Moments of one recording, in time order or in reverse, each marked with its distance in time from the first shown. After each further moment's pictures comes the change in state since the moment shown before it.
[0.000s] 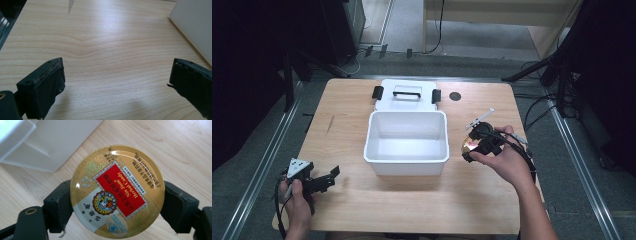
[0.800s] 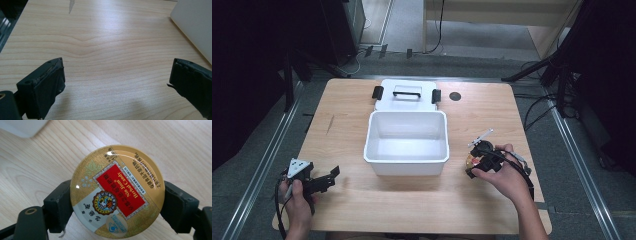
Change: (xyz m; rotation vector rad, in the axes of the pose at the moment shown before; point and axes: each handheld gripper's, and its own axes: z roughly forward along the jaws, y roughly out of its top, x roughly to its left) left arm 0.000 0.000 0.000 -0.001 0.005 0.007; right arm 0.004 -0.043 0.045 0.067 -0.006 0.030
